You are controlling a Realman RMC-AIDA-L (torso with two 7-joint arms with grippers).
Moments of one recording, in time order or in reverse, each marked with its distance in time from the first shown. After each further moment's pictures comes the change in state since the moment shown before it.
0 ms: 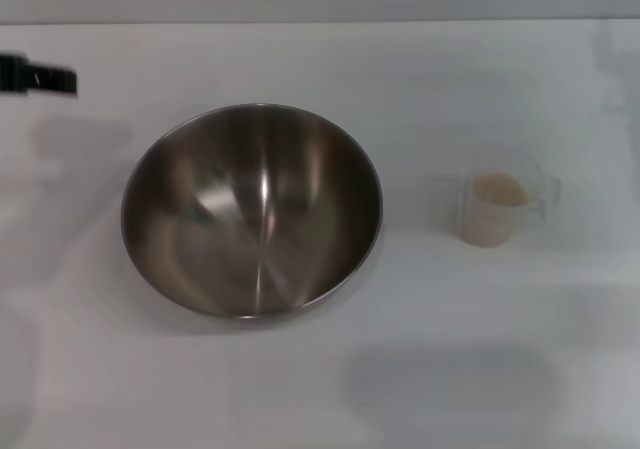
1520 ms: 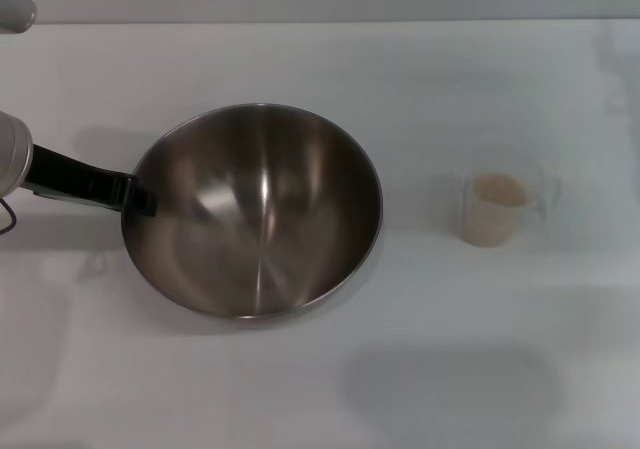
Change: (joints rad) left arm -0.092 -0.007 0.151 0.413 -0.005 0.073 0.041; right arm 0.001 0.002 0.000 -0.018 0.000 0.012 0.000
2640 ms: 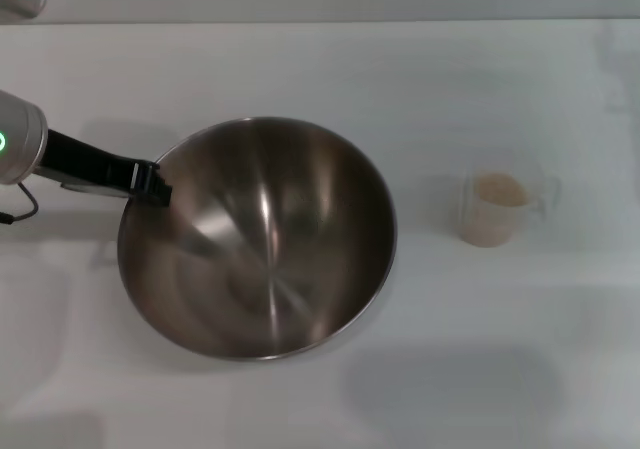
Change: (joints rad) left arm -0.083 0.003 -0.107 0.123 -0.093 -0.032 0.068; right arm 0.001 -0.002 0.000 0.000 0.000 0.000 0.000
